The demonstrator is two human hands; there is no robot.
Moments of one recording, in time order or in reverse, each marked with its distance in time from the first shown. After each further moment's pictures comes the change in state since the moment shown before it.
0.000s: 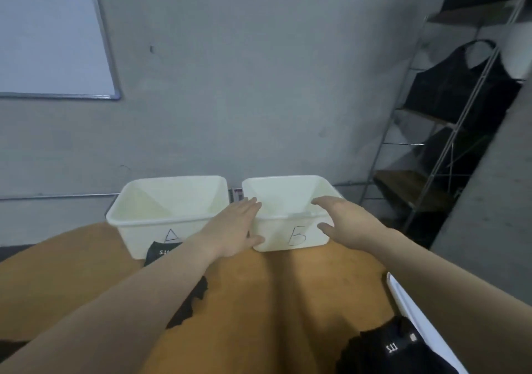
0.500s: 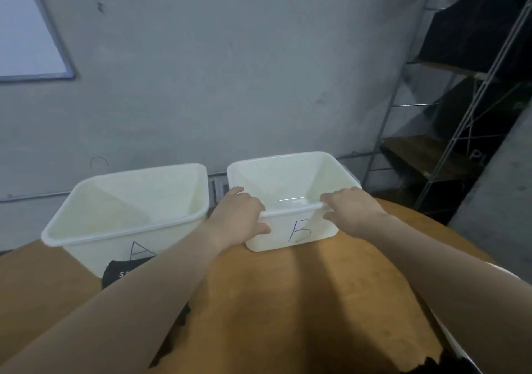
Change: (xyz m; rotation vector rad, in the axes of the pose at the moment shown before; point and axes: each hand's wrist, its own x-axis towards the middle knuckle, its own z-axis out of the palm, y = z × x) left_hand 0.111 -0.012 0.049 0.238 -0.051 0.042; right_hand 0.095 0.060 0.076 -0.244 -0.121 0.103
